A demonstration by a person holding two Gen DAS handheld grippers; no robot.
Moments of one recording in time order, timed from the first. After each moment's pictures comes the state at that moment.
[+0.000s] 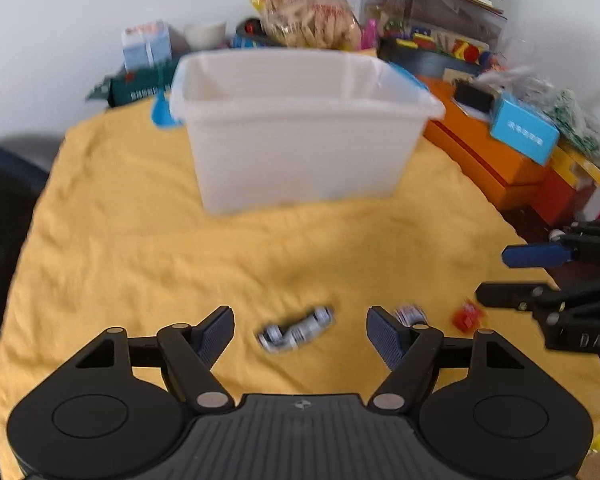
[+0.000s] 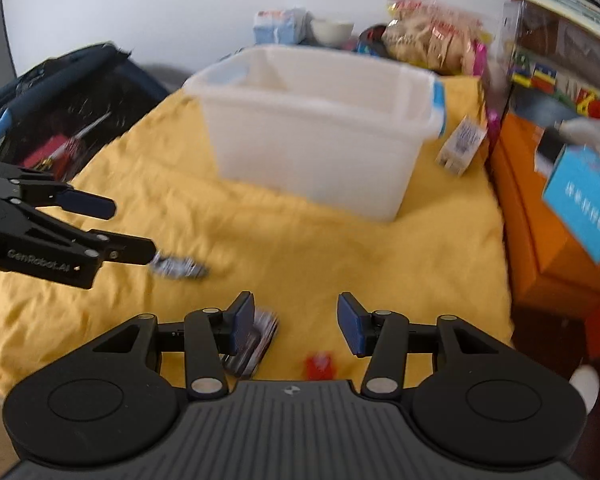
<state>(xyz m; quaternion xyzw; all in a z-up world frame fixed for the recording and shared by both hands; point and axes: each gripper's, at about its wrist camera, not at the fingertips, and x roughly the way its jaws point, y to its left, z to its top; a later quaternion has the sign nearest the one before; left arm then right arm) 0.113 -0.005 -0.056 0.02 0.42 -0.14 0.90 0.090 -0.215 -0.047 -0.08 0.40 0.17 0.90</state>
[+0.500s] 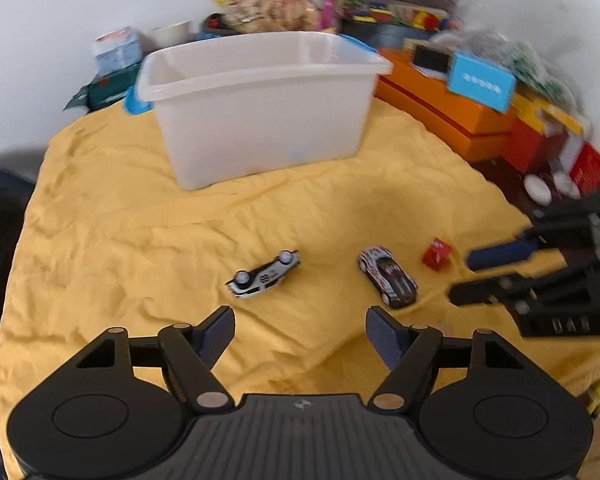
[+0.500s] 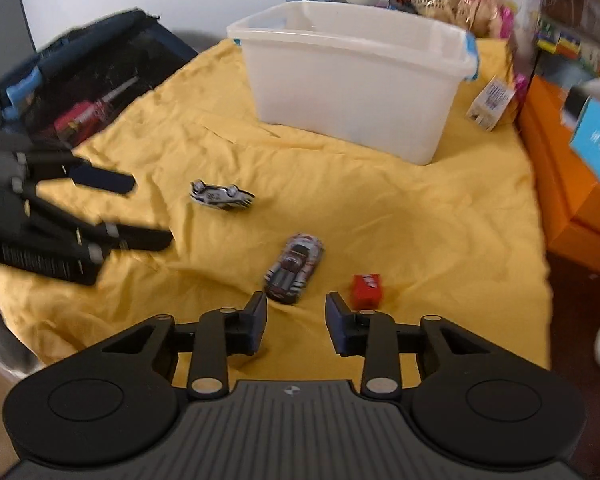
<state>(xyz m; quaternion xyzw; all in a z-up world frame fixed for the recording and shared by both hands) 0.069 -0.022 -0.067 0.08 0.41 -0.17 0.89 0.070 -0.216 -0.069 -0.06 0.44 0.21 0.87</state>
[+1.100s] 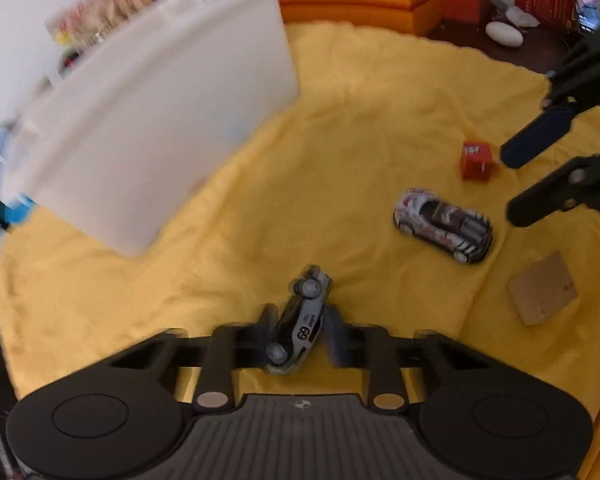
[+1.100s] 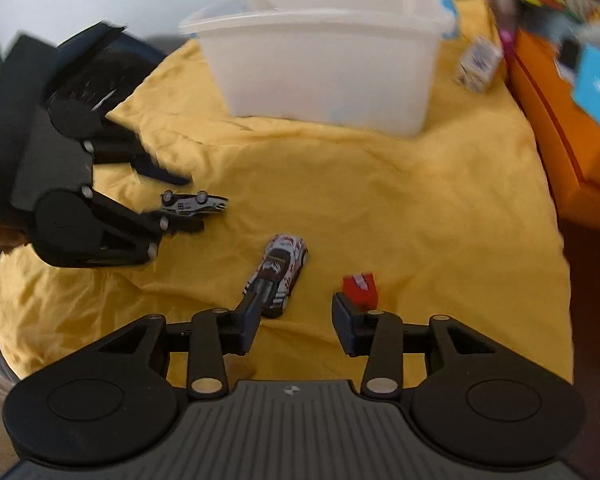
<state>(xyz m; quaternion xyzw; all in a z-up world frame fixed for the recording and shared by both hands) 0.148 -0.053 -0.111 0.31 0.43 -0.28 0.80 0.085 -0.229 -0.084 0.00 0.47 0.17 0.87</state>
